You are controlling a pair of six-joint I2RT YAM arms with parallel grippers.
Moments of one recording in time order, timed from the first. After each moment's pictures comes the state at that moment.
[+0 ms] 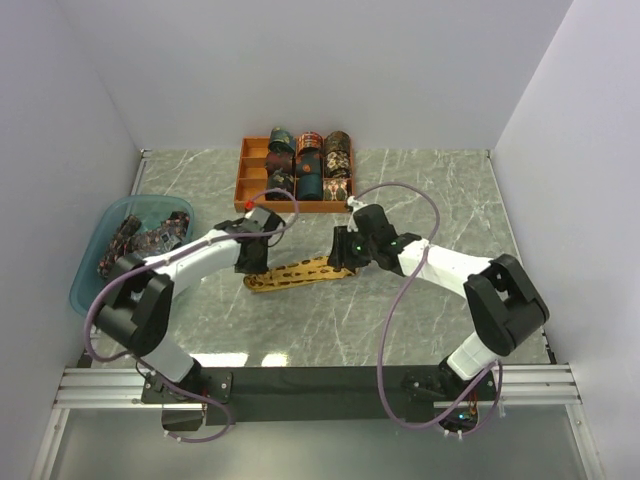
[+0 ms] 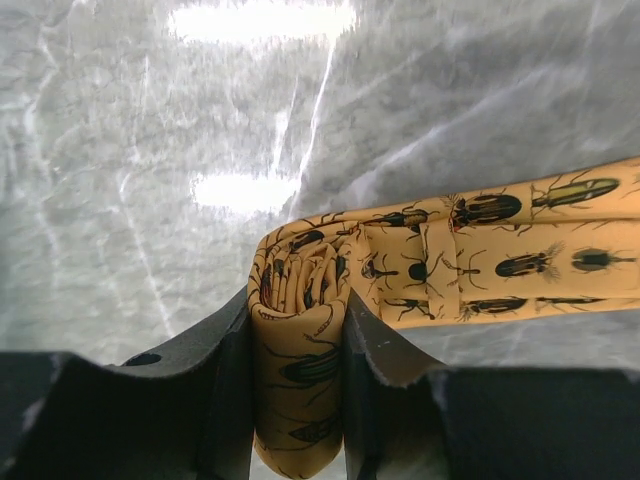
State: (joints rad) left arm -0.55 1.57 1.00 -0.62 -0.31 -0.49; right arm 0.60 1.58 0.90 -0.10 -0.18 0.47
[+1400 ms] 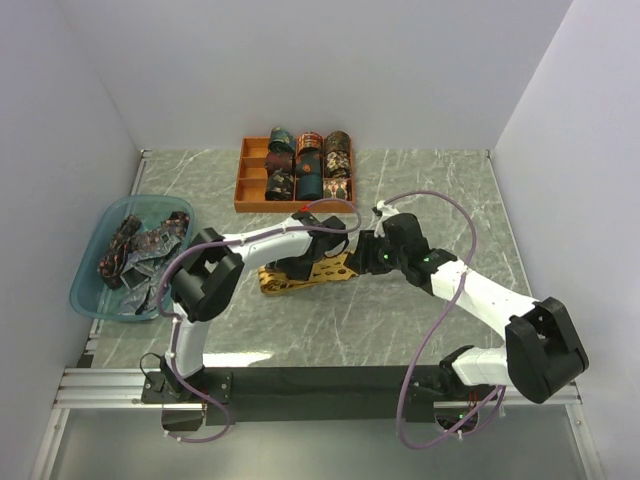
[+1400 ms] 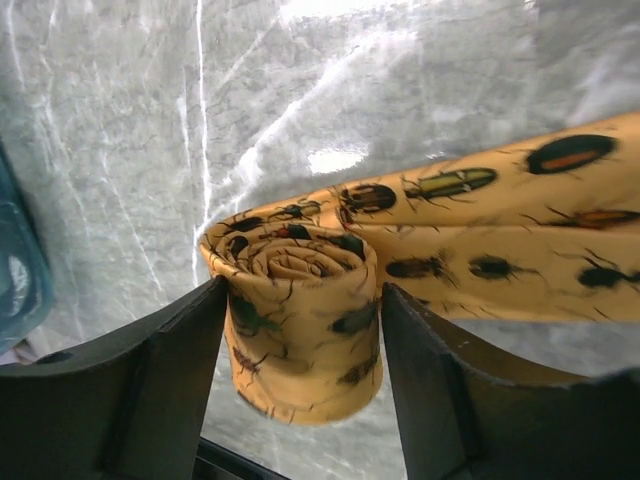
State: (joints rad) left arm -0.85 2.01 1.50 -1.09 -0.58 -0.68; right arm 0.51 1.28 0.71 -0.13 -0.20 0.44
